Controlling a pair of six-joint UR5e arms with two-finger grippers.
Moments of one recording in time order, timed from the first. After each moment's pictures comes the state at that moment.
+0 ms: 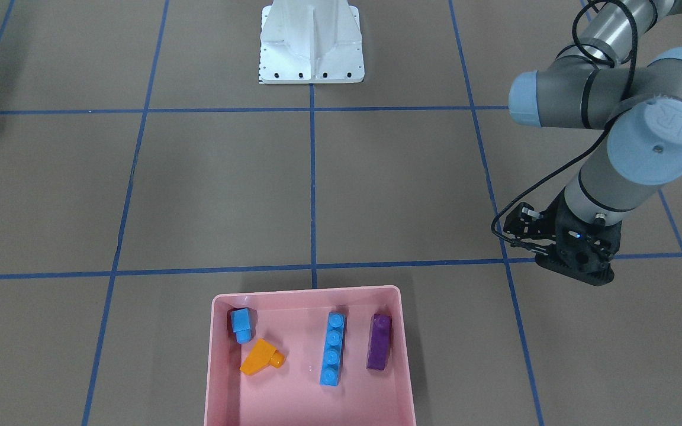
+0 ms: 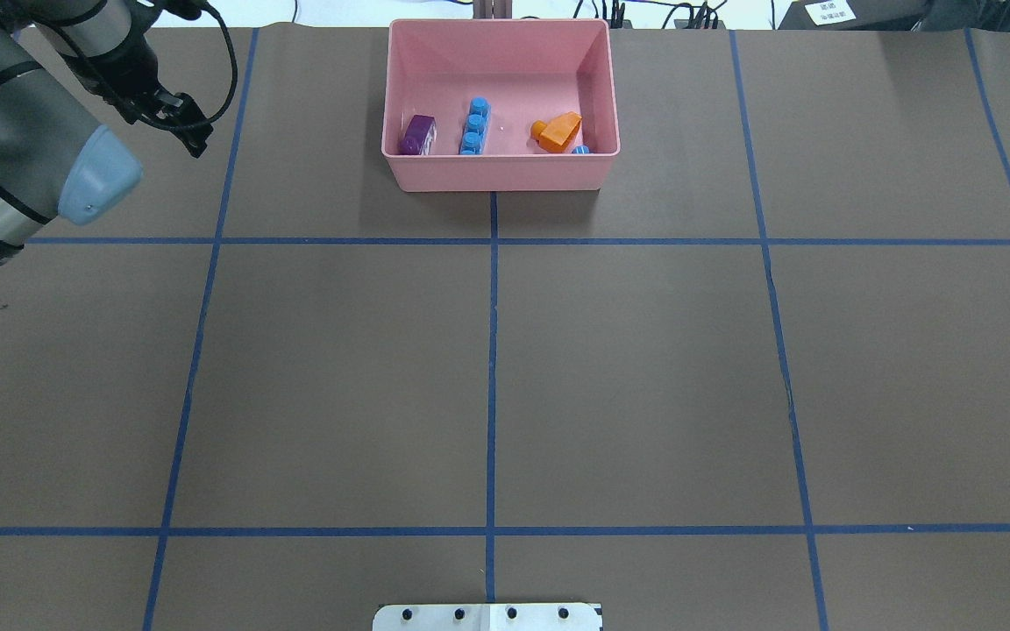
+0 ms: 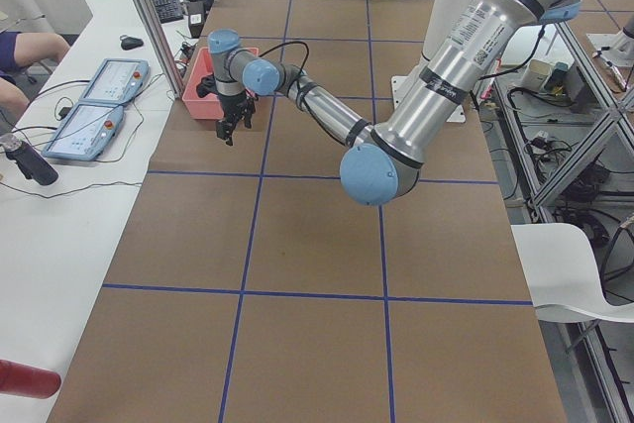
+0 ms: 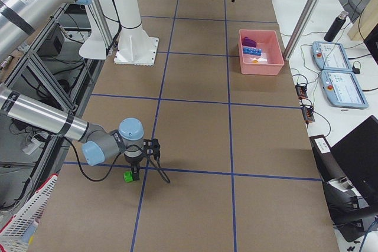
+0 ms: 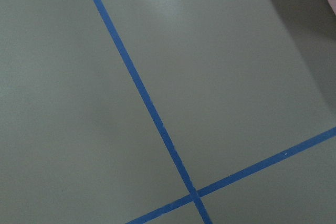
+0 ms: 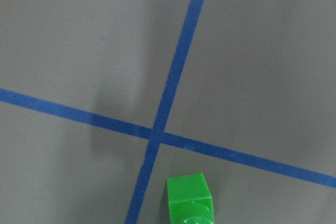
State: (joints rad) left arm -1.05 -2.18 -1.53 -1.47 -2.14 -0.21; right arm 0.97 -2.29 1.73 -0.69 2.19 0.39
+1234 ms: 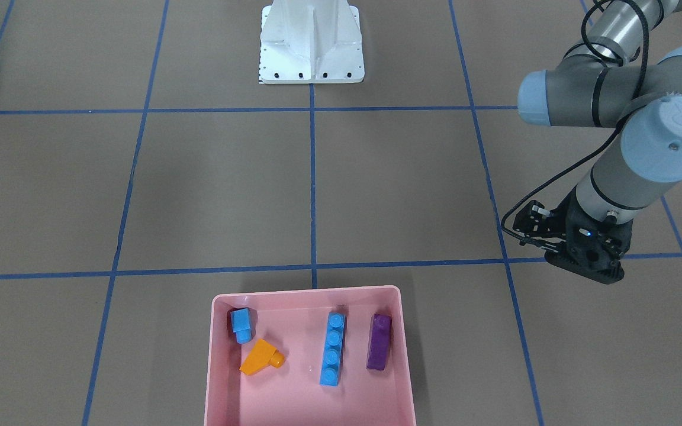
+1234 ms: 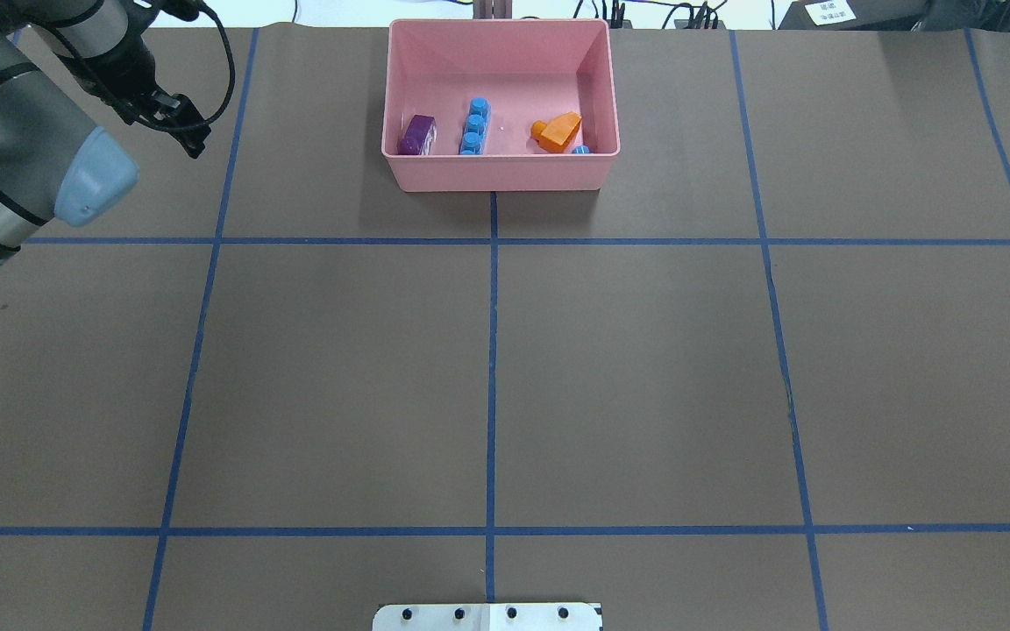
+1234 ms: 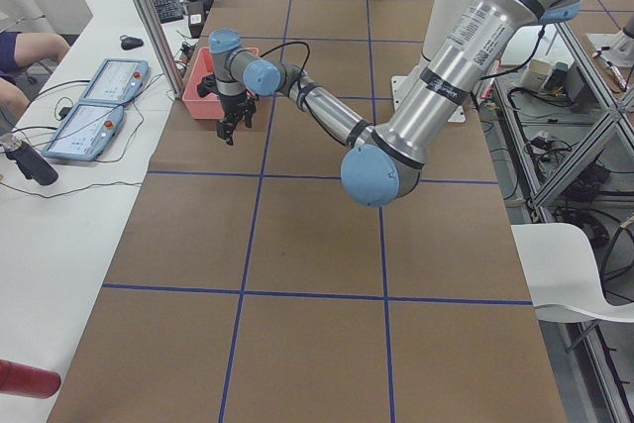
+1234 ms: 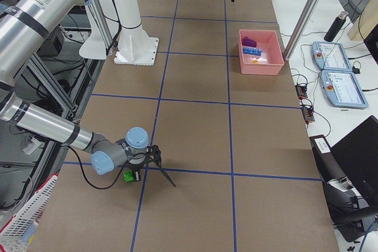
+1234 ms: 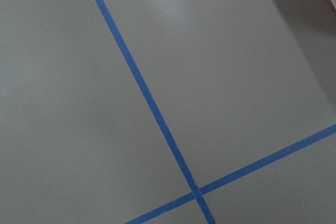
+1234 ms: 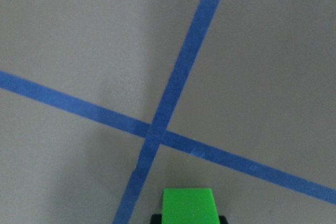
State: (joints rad) left arm -1.05 -2.17 -1.54 -1.47 -2.14 -0.21; right arm 0.85 -2.23 1.63 -0.66 2.19 0.39
